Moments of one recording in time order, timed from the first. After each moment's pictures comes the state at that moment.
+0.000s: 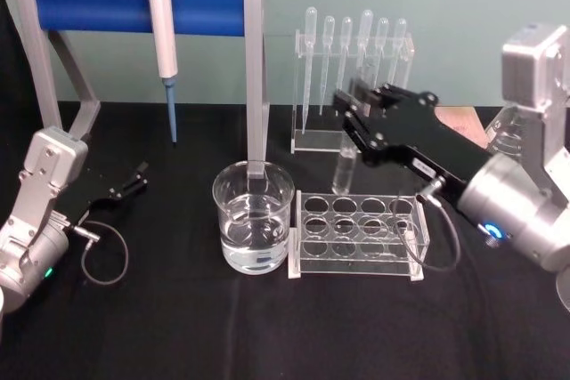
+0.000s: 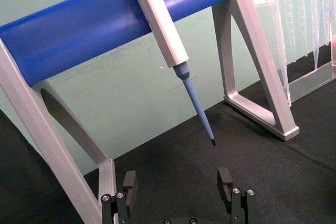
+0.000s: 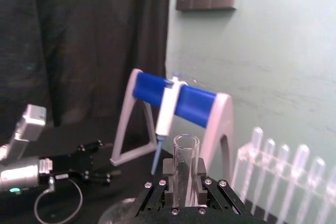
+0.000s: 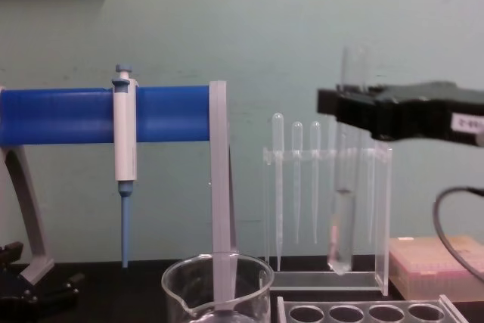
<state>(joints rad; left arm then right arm) -0.20 0.60 0.45 -1.41 -0.25 -0.12 0.03 0.15 0.46 -0.31 -1.89 0.39 0.14 0.35</state>
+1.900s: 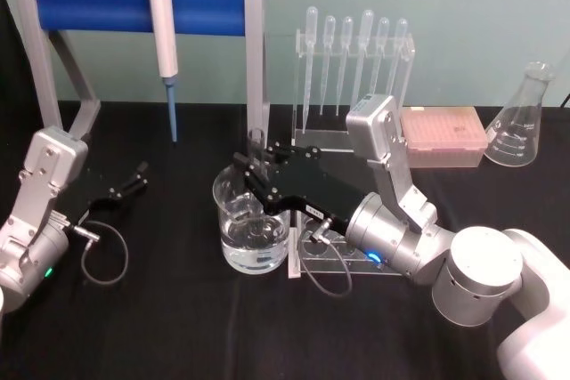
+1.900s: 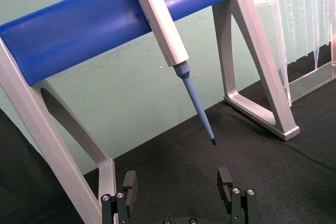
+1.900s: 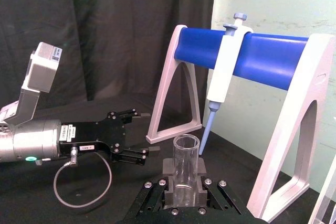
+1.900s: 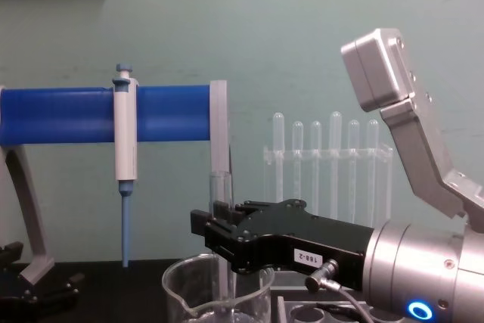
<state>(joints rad) -0.20 0.60 0.45 -1.41 -0.25 -0.12 0.03 0.33 0.27 -0.53 -1.44 0.29 -0.05 0.46</state>
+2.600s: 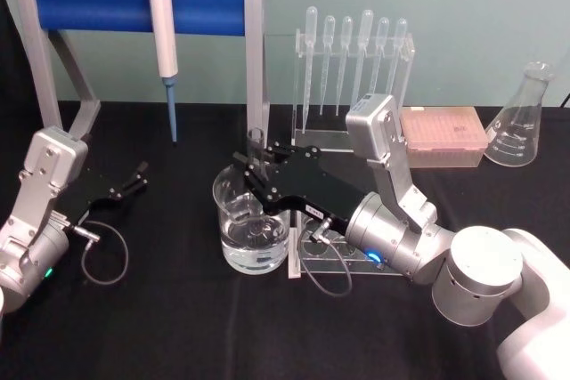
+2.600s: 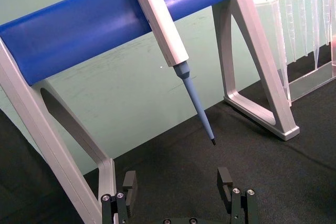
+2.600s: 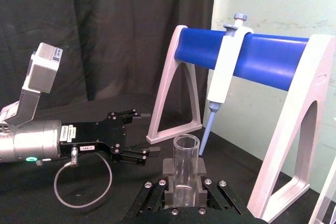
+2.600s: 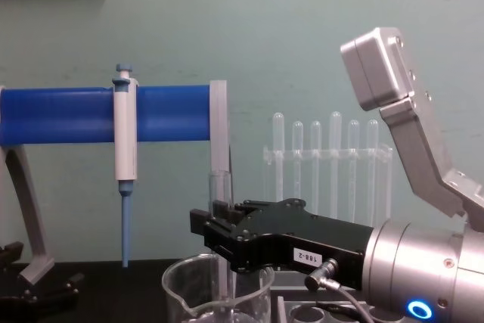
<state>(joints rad) -0.20 0.60 0.45 -1.41 -0.25 -0.12 0.03 0.33 0.27 -0.53 -1.44 0.30 -0.05 0.45</state>
